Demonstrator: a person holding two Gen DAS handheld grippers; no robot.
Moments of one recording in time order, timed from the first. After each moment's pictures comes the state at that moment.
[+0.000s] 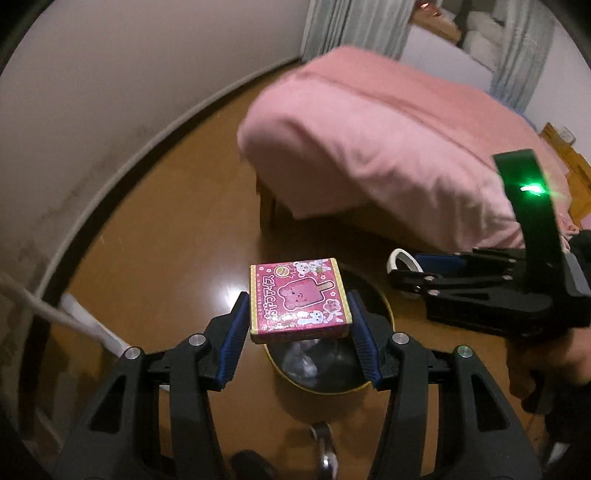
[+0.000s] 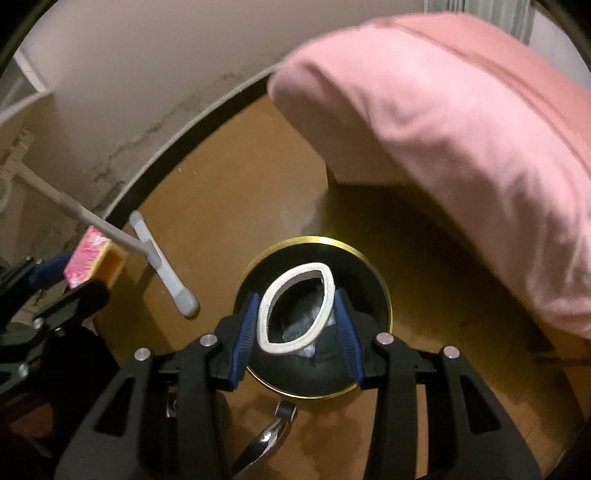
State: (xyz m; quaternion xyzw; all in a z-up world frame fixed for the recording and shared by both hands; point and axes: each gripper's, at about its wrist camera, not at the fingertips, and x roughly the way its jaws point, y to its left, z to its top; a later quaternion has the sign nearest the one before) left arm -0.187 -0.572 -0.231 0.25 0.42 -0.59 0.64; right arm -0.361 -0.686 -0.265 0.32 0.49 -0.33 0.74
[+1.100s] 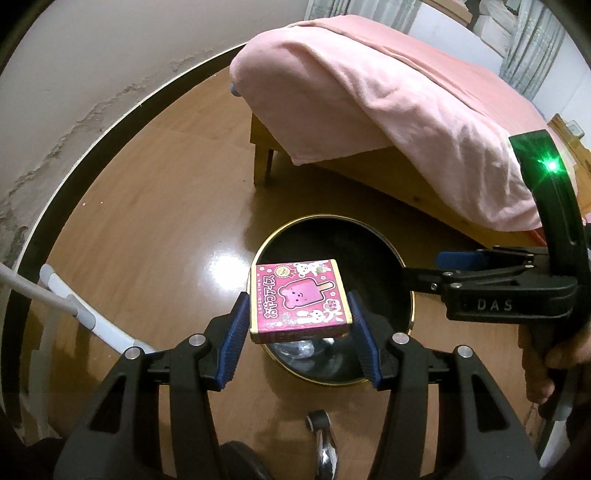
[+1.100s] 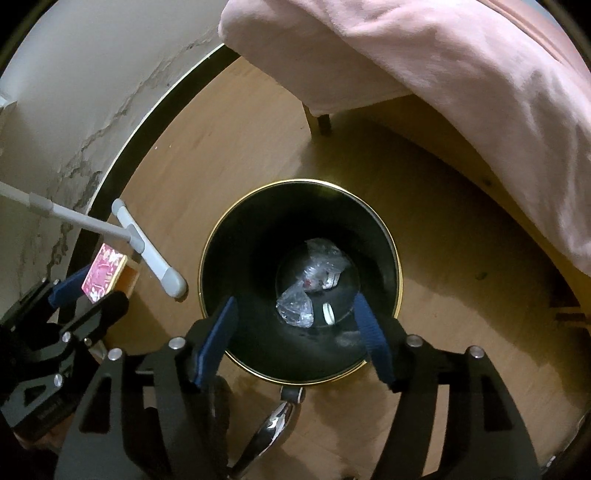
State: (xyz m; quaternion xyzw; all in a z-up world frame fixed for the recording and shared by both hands) left arm -0.198 -0.582 -0.315 0.27 0.45 -0.58 0.62; right arm -0.381 -0.689 -0.335 0.38 0.51 -0.33 0.70
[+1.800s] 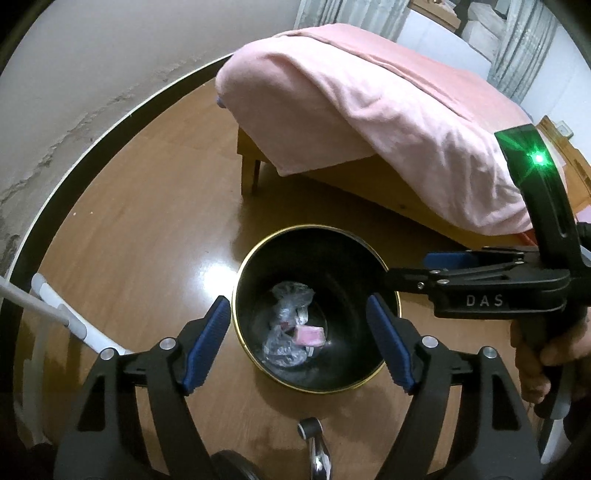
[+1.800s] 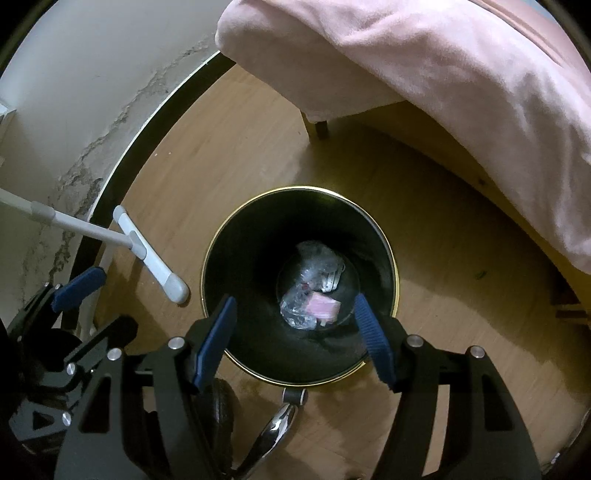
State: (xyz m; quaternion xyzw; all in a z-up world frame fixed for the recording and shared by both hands) left arm -0.205 -0.580 -0.308 0.25 0.44 -0.60 0.62; right arm -0.383 -0.694 -0.328 0.38 0.50 -0.34 0.70
